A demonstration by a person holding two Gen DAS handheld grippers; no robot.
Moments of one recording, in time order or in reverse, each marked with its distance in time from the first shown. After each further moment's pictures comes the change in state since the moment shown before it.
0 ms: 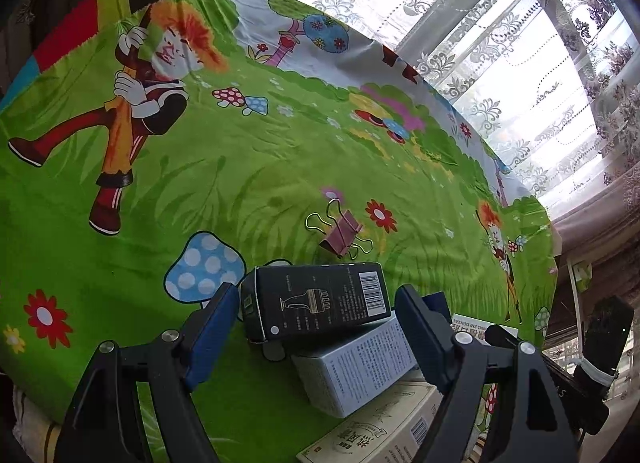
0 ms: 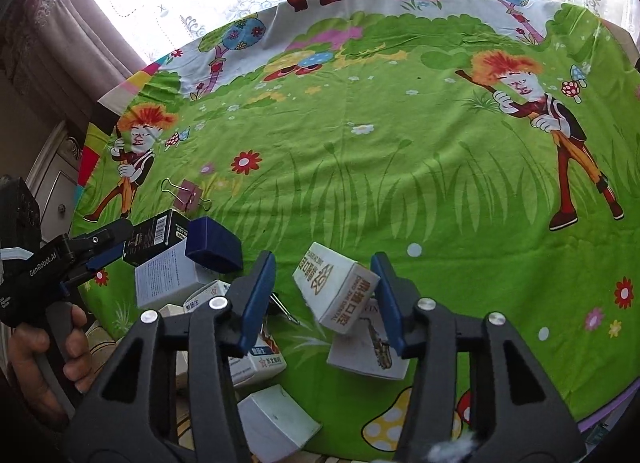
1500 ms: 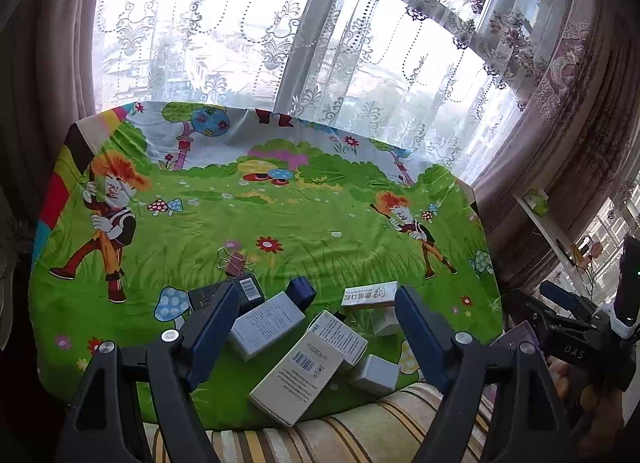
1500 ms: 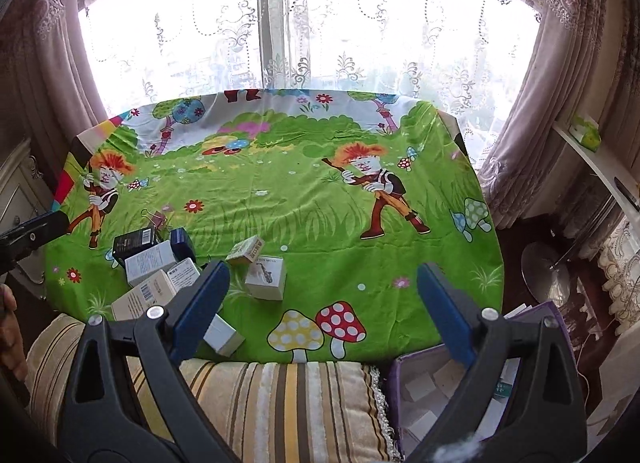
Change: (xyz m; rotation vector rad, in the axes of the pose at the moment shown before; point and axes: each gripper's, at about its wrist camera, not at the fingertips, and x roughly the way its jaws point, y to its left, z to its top) left arm -0.134 -0.096 -0.030 0.364 -0.148 -0.094; right arm -0.180 0.026 -0.039 -0.015 -0.286 -0.390
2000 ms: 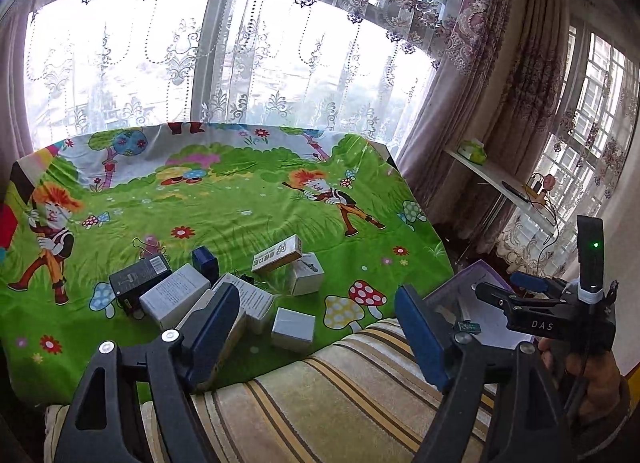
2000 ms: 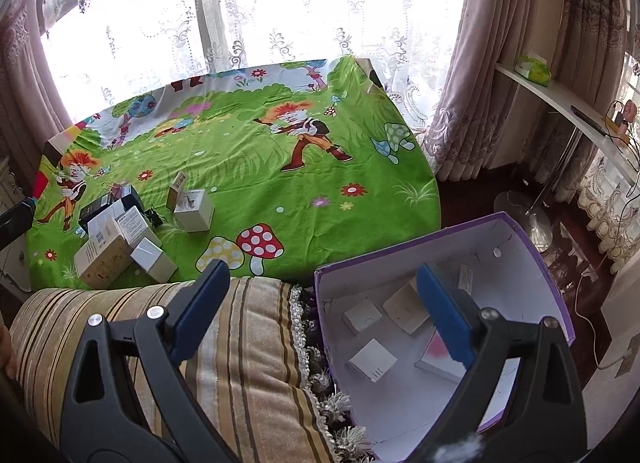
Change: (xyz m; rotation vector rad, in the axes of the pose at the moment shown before) left arm -0.026 -0.080 -0.074 0.244 -0.021 -0.168; right arm -0.039 -0.084 -0.101 0.126 0.046 -0.078
